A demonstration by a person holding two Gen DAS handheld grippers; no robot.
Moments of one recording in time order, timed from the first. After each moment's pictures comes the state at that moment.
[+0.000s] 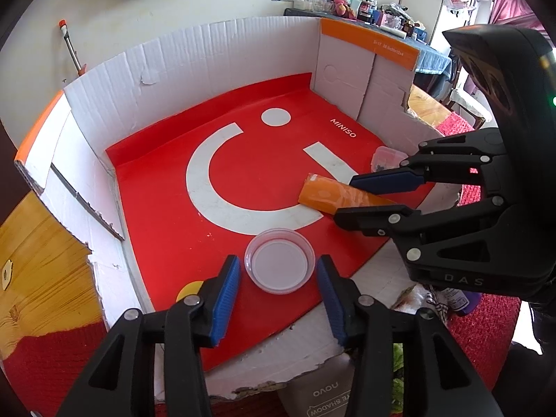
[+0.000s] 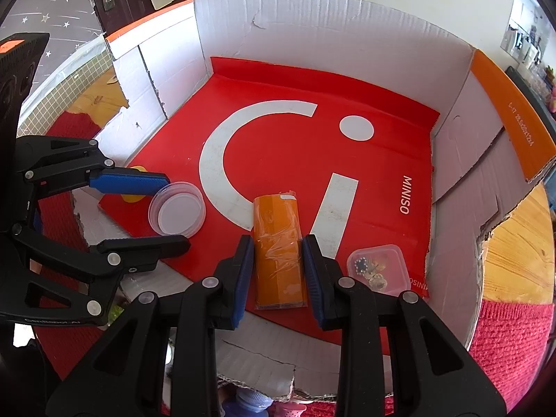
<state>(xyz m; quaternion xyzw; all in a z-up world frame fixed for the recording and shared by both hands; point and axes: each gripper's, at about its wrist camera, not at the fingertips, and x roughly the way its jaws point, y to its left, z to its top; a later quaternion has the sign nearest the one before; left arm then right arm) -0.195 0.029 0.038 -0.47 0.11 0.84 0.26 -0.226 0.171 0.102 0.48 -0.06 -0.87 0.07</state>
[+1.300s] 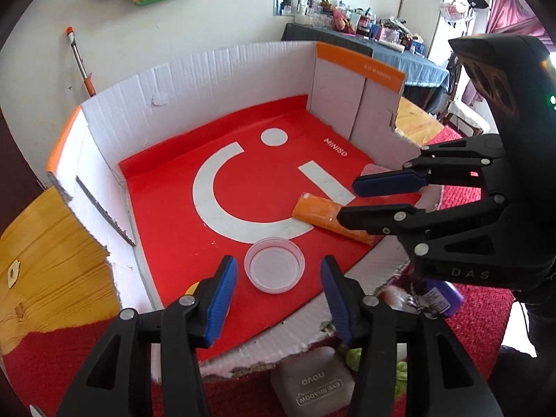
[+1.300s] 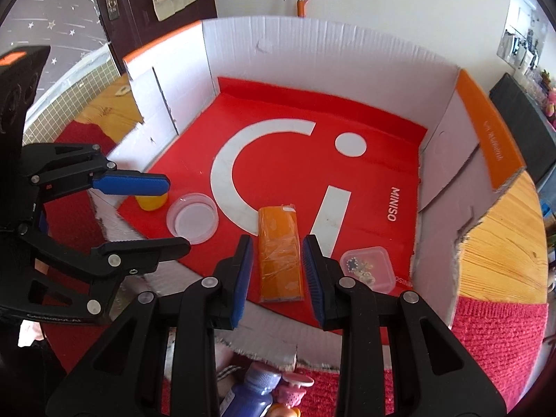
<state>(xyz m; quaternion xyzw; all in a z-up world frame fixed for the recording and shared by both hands) -0.184 0.023 0.060 -0.44 0.10 0.85 0.26 -0.217 0.168 0.127 0.46 -0.09 -0.89 0.00</state>
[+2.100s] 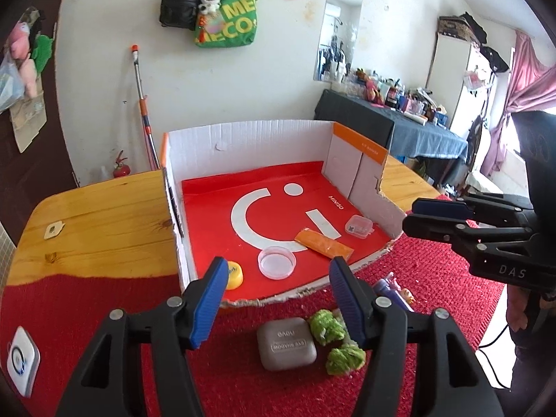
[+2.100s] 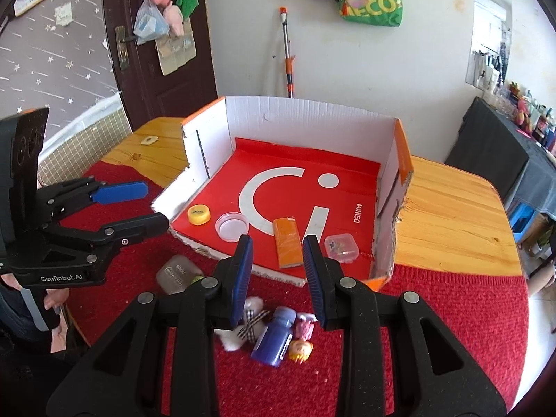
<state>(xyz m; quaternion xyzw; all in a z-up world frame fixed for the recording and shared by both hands) -0.099 -0.015 0.109 -0.34 0.01 0.92 0.20 -0.126 0.151 0.190 0.34 -0.11 -0.93 -0.06</state>
